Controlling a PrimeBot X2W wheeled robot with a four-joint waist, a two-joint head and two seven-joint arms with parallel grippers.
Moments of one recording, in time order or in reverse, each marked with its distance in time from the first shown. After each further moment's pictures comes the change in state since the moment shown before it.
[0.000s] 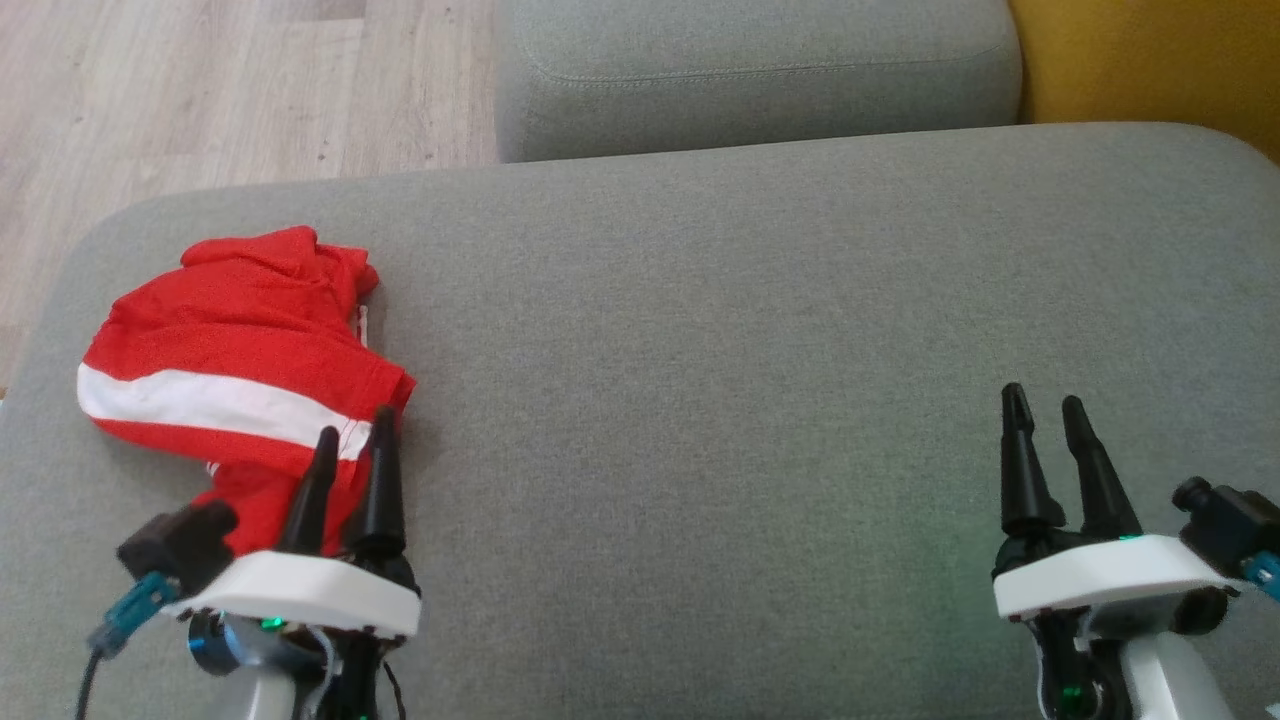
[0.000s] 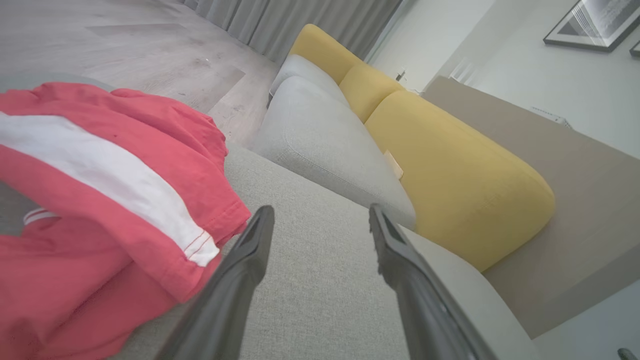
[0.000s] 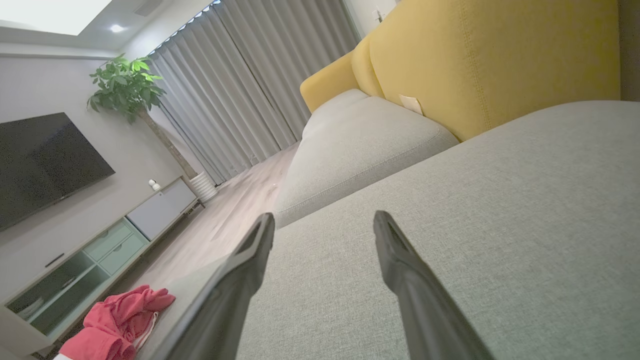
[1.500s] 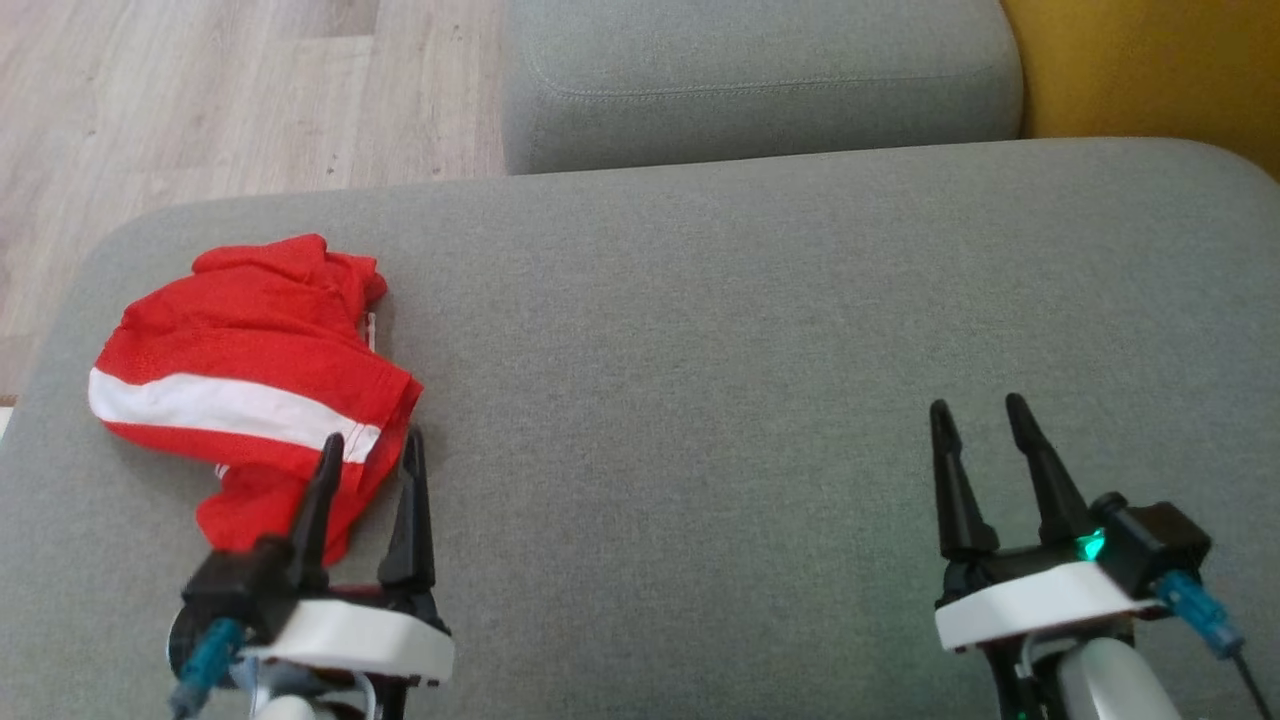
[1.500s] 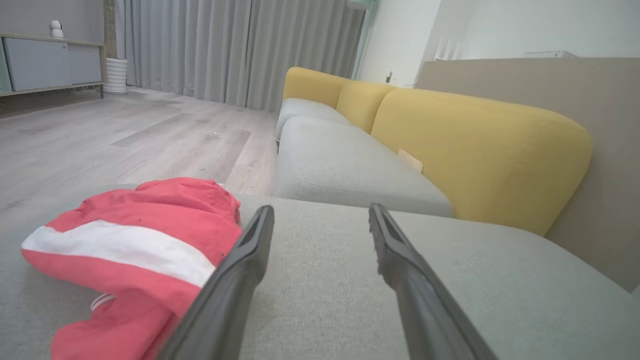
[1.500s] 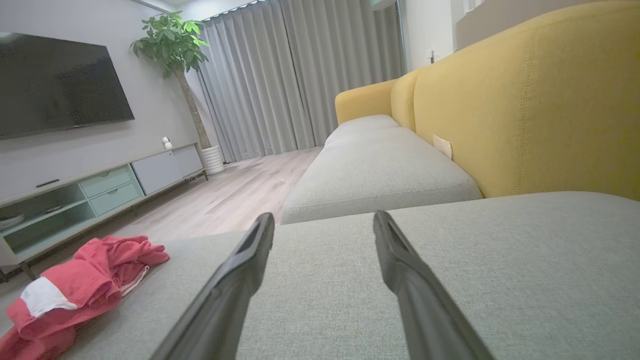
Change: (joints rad) left arm 0.059 0.002 -0.046 -0.041 0.380 0.032 -0.129; right arm 0.004 -0.003 0.092 0.023 -0.295 0.000 -0.132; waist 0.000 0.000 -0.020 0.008
